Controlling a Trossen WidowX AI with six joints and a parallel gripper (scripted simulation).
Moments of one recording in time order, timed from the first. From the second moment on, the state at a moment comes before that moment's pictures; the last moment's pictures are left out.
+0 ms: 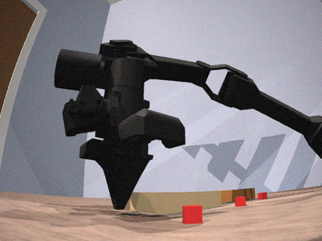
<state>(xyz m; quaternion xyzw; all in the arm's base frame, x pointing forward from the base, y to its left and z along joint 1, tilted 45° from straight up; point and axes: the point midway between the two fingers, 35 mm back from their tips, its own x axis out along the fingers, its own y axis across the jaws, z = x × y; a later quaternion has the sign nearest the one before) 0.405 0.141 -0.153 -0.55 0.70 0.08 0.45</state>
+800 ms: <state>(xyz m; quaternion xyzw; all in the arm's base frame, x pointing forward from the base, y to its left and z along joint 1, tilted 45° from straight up) 0.418 0.125 -0.120 -0.56 0.70 0.11 0.43</state>
